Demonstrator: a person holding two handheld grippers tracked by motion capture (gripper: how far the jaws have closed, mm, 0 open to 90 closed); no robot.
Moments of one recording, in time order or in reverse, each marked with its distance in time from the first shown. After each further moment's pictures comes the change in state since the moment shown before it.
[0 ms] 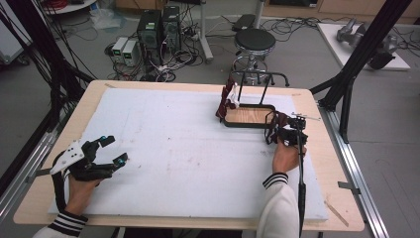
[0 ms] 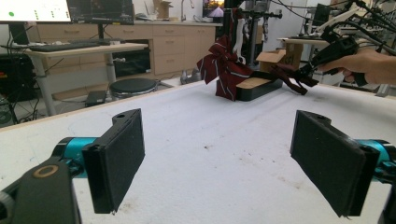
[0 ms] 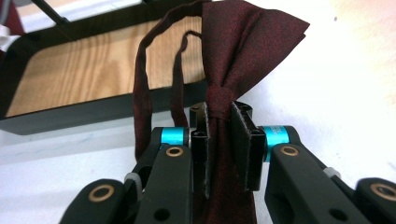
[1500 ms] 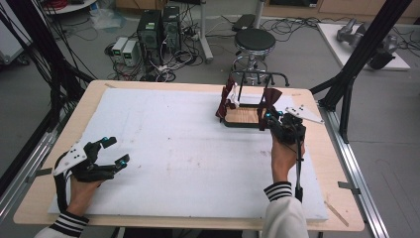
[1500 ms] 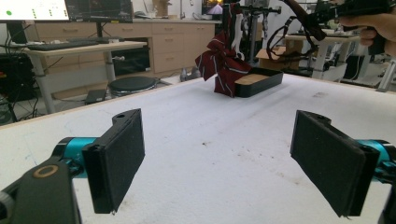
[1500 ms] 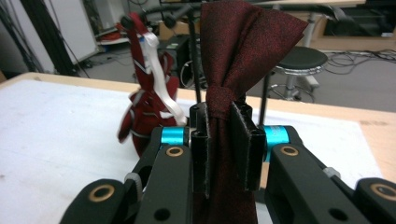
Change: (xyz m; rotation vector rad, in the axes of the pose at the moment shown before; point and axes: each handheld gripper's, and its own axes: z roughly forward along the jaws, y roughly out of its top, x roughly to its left) left arm -0.003 -0.003 0.002 0.009 -0.003 0.011; right arm 0.052 0.009 -0.076 -0.397 0.266 -0.296
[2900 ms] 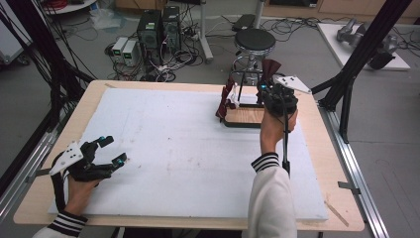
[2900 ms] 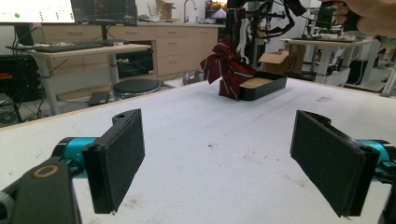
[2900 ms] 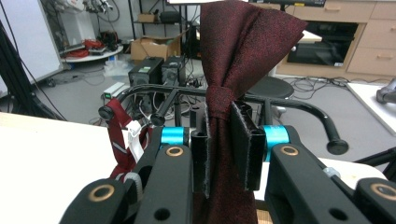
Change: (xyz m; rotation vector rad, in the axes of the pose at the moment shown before) left arm 0.005 0.000 -0.005 -0.016 0.016 -0.009; right arm 0.020 0.062 0.041 -0.067 -0.139 -0.049
